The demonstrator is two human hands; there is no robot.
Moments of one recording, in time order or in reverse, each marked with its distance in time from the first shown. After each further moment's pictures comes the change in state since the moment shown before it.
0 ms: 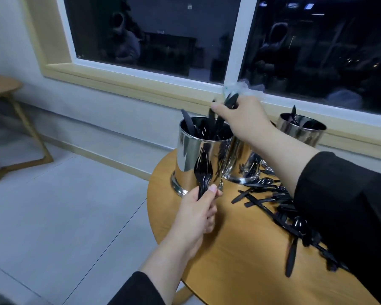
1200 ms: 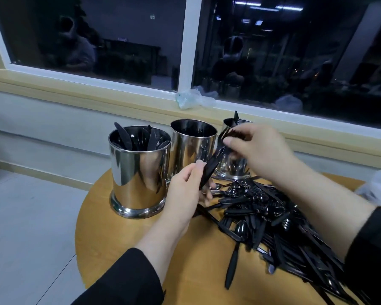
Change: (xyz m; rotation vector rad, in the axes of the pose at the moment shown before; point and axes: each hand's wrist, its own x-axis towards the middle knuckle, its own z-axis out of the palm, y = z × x) left_hand 0.050 0.018 0.109 0.042 -0.112 0.194; right_hand -0.064 0.080 -0.121 -0.052 -0.013 0.057
